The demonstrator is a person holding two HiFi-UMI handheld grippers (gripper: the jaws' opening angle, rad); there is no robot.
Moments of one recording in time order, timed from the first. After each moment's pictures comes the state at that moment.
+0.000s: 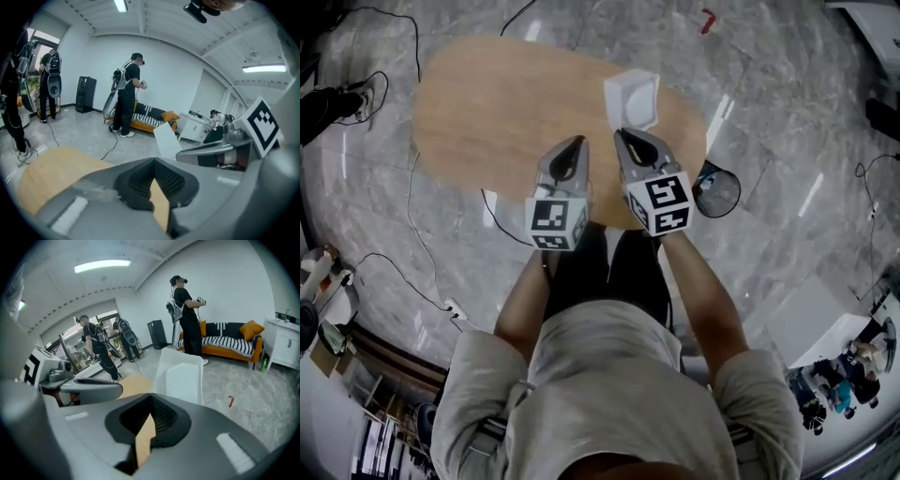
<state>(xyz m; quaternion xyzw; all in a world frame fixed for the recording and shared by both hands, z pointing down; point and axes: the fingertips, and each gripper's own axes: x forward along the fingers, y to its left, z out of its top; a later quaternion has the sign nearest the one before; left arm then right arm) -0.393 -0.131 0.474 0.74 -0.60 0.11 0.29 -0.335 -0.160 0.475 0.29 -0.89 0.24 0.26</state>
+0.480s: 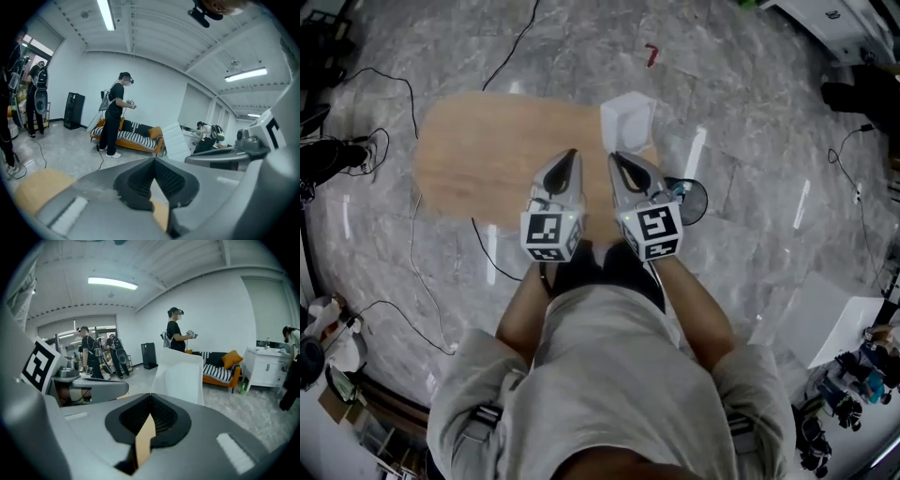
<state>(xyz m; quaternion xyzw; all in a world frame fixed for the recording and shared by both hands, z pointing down) -0.301 -0.133 0.307 0.79 -0.58 0.05 0.21 -0.233 -0.135 0.300 0.38 -0.89 0.15 0.18</state>
